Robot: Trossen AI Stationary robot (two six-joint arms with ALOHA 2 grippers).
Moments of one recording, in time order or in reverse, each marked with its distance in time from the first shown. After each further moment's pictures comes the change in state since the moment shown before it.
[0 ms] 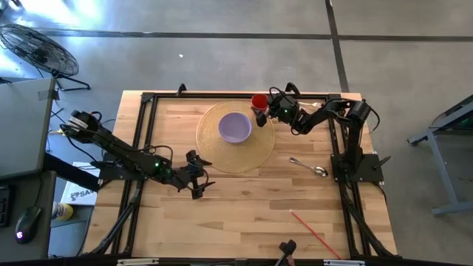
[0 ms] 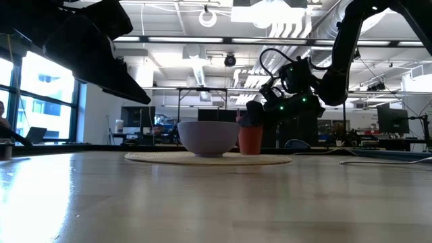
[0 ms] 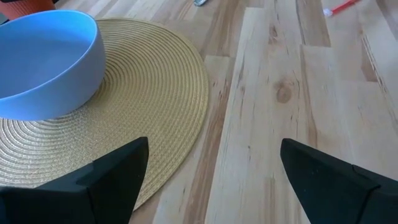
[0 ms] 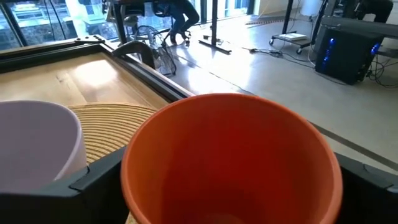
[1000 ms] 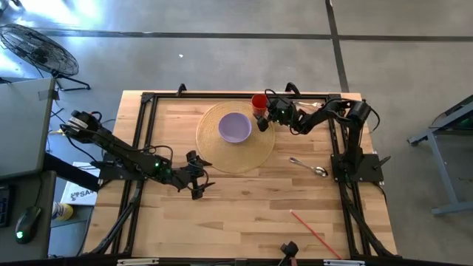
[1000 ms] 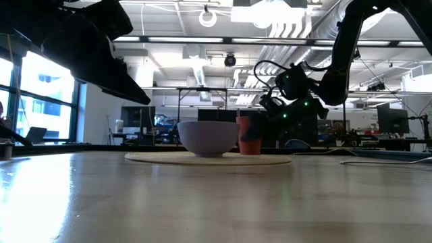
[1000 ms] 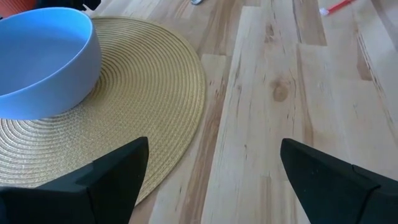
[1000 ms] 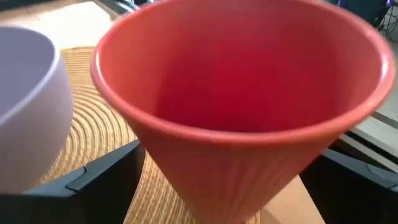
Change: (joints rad) left arm 0.000 0.000 0.000 0.000 0.014 -0.003; right arm 0.000 -0.003 -0.001 -0.194 -0.004 0.021
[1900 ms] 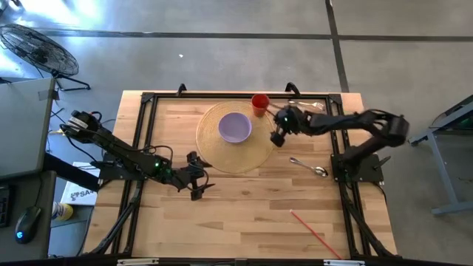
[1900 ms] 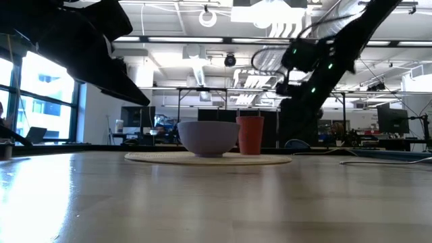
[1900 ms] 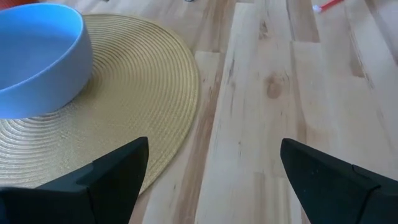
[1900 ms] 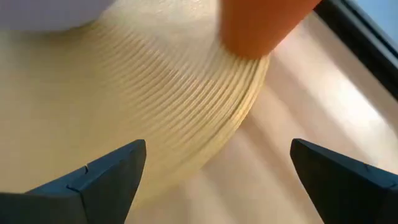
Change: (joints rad) left arm 0.000 0.000 0.000 -0.002 0.029 0.000; right arm 0.146 -0.437 0.000 -0.926 0.092 -0.002
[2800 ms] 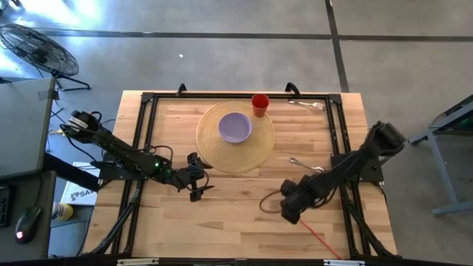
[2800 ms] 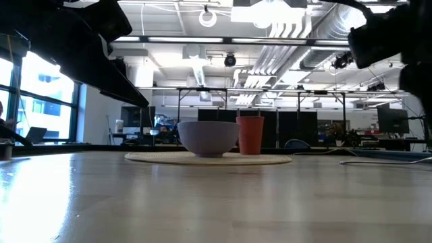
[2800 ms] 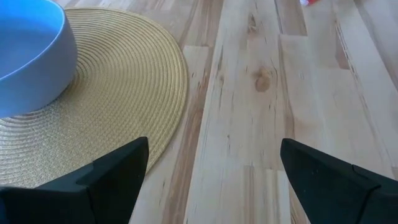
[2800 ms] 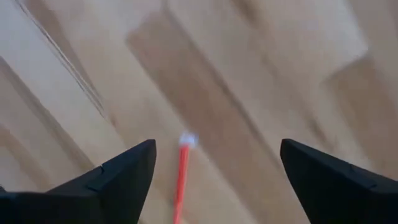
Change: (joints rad) left arm 0.000 0.000 0.000 -0.006 0.043 0.007; right arm 1.031 0.103 0.314 -0.737 -0.119 1.126
